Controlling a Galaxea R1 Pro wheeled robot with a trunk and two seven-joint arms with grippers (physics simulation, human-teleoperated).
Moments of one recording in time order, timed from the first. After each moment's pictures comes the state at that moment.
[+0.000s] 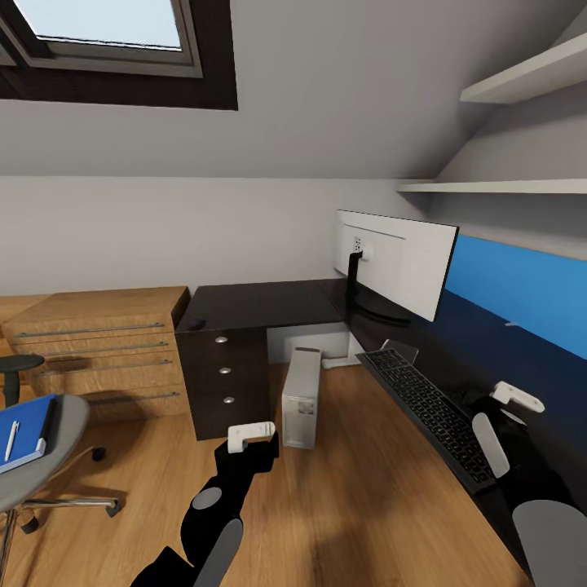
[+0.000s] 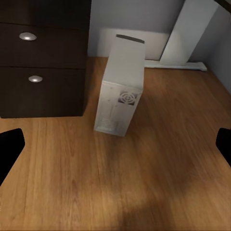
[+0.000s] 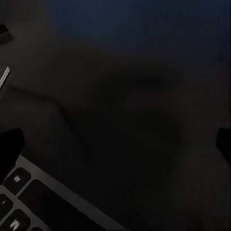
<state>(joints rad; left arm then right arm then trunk) -0.21 -0.07 -0.47 -1.56 0.39 0.47 0.54 -0.64 -0.21 -0.21 -0.91 -0.39 0.26 -0.39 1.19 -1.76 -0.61</state>
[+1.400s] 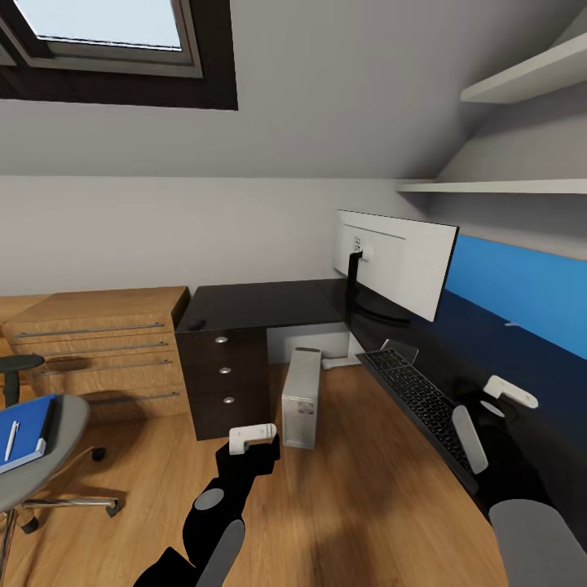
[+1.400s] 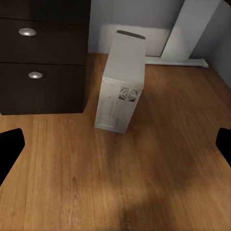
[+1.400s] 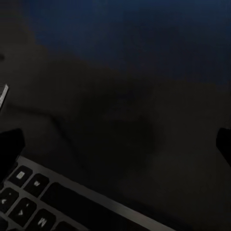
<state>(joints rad) -0.21 -0.08 -0.47 -1.54 0.39 0.47 0.54 -0.63 -0.12 -0.21 -1.02 -0.33 0.26 -0.57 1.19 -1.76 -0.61</state>
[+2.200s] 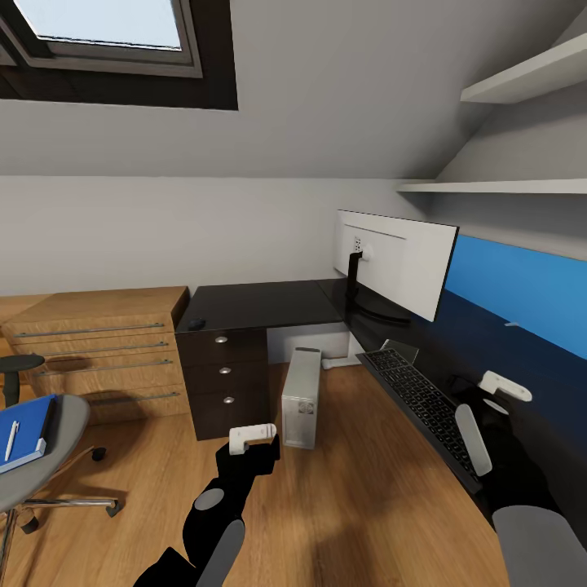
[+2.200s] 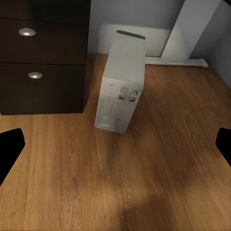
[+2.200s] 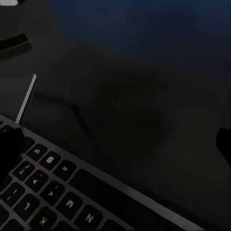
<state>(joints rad) -0.21 -0.08 -0.47 -1.54 0.39 0.47 0.54 -0.61 -0.12 -0.20 -1.10 -0.33 0.36 -0.50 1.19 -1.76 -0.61</state>
